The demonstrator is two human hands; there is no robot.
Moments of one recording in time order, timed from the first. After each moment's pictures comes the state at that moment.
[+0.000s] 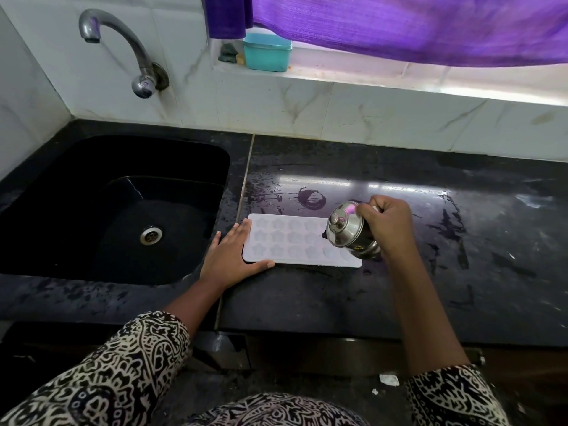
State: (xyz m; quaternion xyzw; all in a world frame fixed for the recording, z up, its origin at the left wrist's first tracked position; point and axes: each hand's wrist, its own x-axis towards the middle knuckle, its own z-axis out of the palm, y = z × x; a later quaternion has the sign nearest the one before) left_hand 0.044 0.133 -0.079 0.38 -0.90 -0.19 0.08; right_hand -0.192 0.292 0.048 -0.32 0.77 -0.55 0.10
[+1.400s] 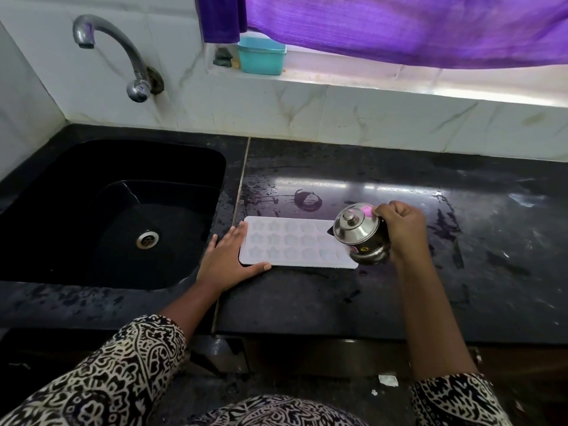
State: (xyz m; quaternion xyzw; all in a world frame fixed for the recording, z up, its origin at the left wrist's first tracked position) left_hand 0.043 0.135 -0.077 0.38 -0.90 -0.19 0.09; right_hand -0.208 0.308 0.044 -0.20 0.71 -0.66 0.16
